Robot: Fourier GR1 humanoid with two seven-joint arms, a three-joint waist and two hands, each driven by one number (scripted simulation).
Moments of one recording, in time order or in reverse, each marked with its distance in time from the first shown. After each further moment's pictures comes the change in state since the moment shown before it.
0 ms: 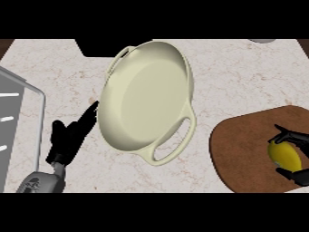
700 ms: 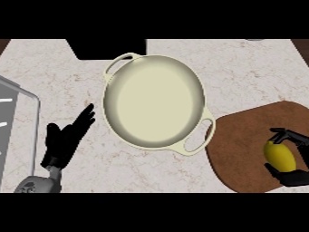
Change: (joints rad) left arm 0.033 0.003 0.026 -0.012 -0.008 0.005 0.002; right arm 0.101 0.105 -0.051 -0.173 0.015 -0.338 -0.016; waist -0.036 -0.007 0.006
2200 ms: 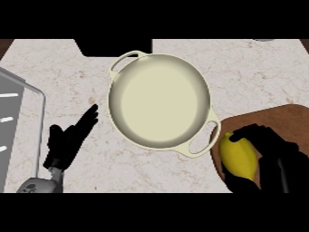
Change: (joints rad) left arm 0.010 -0.010 -0.020 -0.039 -0.008 -0.009 0.017; right arm 0.084 0.266 0.460 -1.067 1.216 -0.337 1.122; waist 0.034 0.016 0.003
